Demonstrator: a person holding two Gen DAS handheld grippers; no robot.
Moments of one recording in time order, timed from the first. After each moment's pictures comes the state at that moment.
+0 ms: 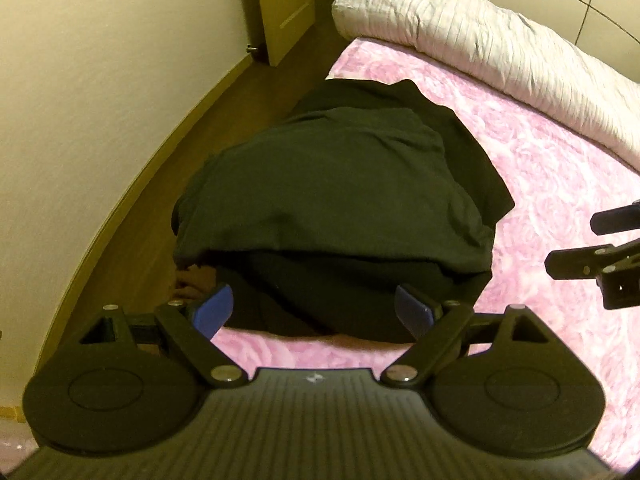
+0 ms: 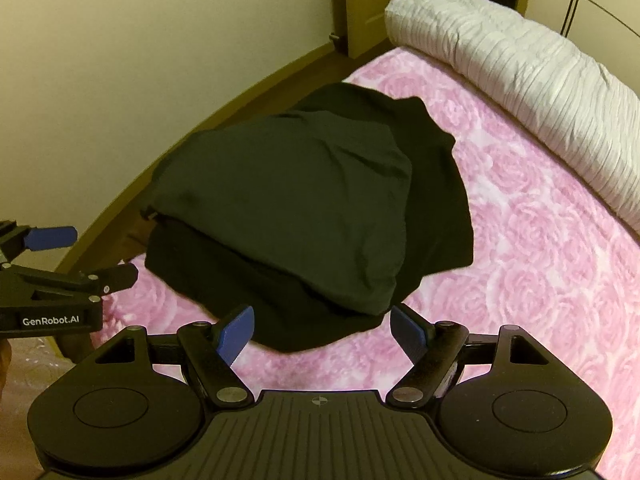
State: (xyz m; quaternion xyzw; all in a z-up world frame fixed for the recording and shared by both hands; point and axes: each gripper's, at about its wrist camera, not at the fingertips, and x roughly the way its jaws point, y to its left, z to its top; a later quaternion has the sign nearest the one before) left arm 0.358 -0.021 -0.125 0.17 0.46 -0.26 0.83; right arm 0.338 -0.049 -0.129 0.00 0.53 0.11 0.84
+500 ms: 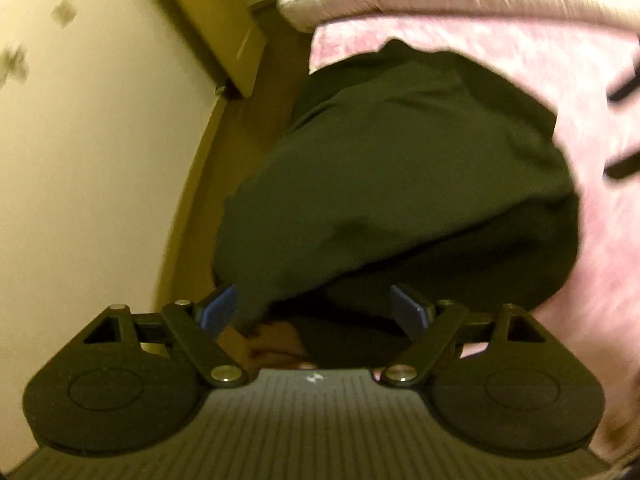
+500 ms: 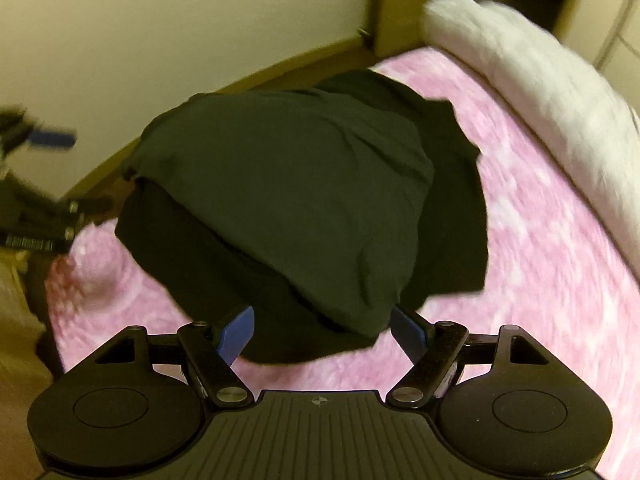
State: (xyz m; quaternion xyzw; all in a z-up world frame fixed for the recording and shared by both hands) left arm 0.408 -0.016 -0.190 0.37 0.35 -0.31 0.80; right arm 0.362 -0.020 -0.192 -0.13 0.50 0.19 0.84
